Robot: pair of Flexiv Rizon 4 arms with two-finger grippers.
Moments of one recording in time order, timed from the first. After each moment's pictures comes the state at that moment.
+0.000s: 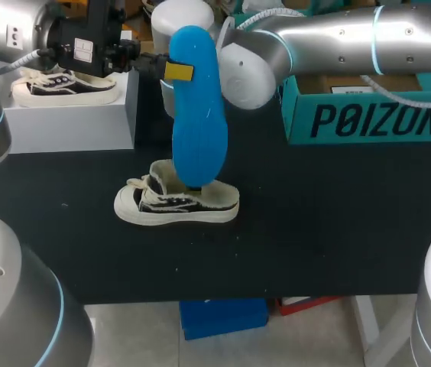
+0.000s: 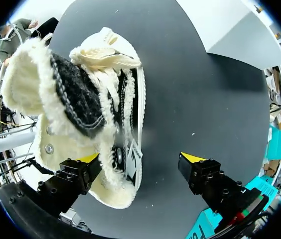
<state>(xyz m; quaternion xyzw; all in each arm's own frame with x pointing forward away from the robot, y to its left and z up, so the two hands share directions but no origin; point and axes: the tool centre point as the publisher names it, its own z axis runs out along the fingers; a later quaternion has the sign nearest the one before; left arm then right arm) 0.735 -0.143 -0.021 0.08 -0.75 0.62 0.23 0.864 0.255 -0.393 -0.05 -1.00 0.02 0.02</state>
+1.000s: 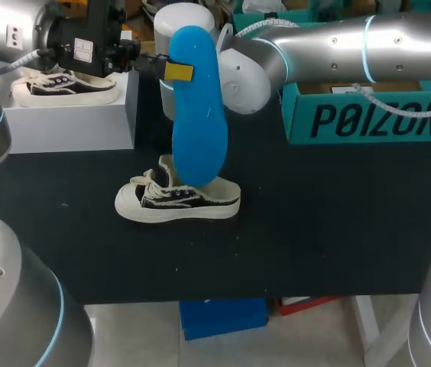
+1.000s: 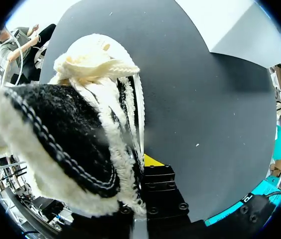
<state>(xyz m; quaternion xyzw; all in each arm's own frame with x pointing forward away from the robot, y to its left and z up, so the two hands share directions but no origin) 0.735 -0.143 -0.021 0.08 -0.75 0.62 0.23 0.867 0.266 -0.411 -0.07 -1.00 0.00 0.04</state>
